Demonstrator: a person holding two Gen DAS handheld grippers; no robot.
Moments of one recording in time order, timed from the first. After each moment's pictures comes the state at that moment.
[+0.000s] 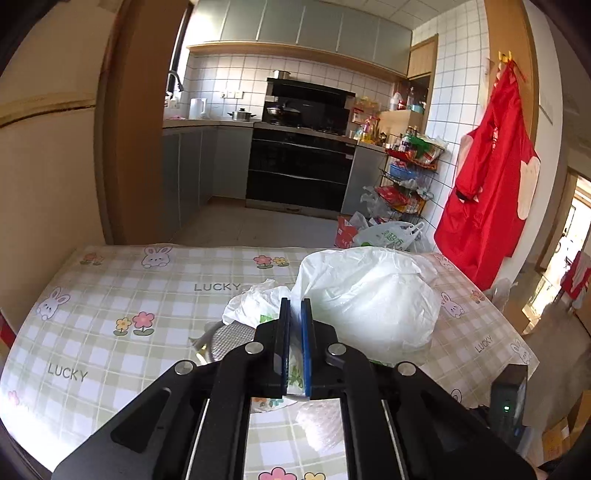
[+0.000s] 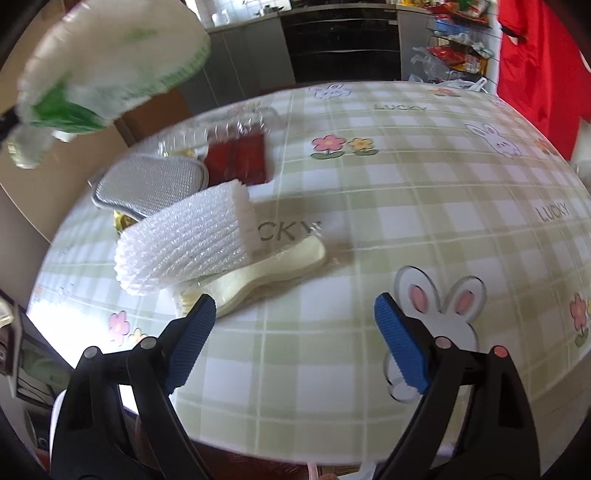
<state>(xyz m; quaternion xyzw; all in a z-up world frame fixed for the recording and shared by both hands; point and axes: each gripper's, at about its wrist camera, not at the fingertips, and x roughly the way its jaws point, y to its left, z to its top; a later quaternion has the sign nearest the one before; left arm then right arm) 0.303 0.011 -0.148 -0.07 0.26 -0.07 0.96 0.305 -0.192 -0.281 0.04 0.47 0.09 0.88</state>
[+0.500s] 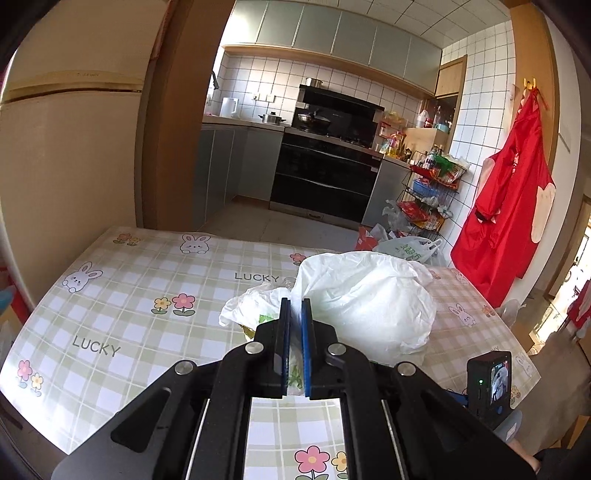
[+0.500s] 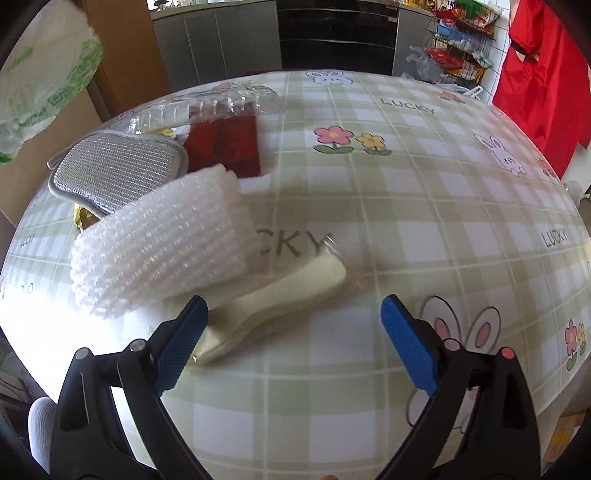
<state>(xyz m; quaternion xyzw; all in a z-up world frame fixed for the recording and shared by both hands) 0.269 0.060 -0.152 -0.11 0.25 -0.03 0.96 0.326 -0.185 -0.293 0.00 0.49 0.05 0.87</state>
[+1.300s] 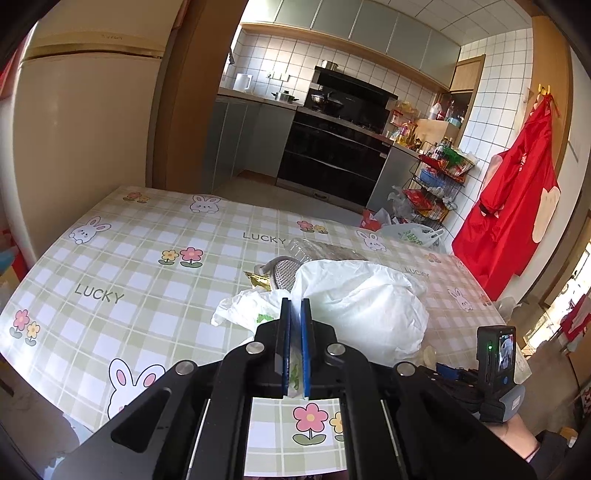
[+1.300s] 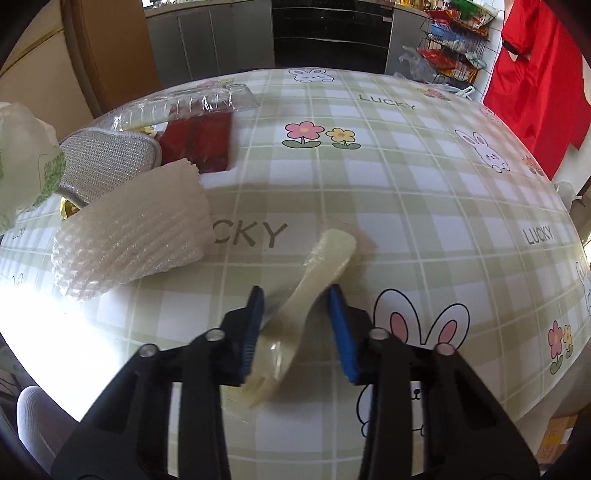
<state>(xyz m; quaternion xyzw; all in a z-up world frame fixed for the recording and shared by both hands) 0.240 0.071 -0.179 -0.14 0.29 -0.03 0.95 0.324 -0.202 -0.293 -0.01 0.49 0.04 0.87</state>
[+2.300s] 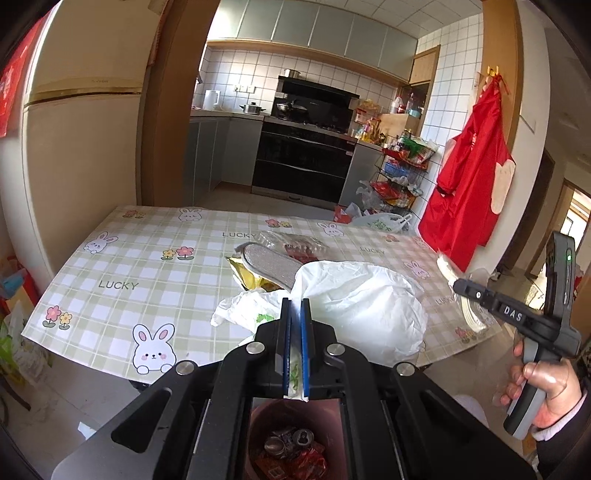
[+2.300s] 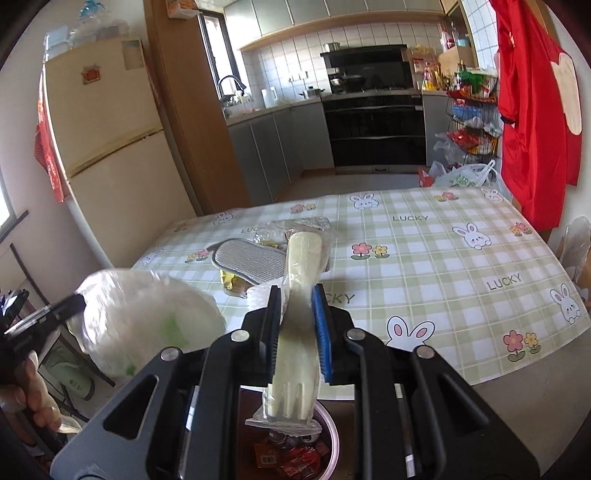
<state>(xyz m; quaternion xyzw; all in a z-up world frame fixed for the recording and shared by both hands) 0.105 0.036 -0.130 -0.09 0.27 -0.08 0.95 0.158 -0.228 -0.111 0.07 0.30 0.17 0.94</state>
